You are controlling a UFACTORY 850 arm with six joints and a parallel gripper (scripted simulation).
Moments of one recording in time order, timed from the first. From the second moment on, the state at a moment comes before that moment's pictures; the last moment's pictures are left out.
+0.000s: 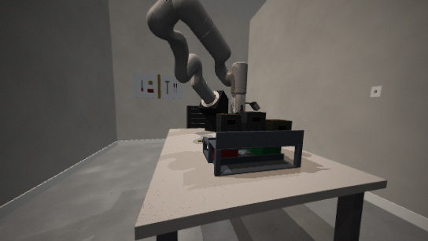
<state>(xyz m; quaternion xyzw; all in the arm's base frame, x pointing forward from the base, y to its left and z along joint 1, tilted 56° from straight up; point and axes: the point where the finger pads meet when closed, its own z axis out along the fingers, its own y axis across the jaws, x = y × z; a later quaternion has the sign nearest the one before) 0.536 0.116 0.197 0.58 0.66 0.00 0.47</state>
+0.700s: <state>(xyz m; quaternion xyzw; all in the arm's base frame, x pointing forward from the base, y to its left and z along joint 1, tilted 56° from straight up) 0.534 0.114 0.195 0.58 0.66 0.00 0.47</state>
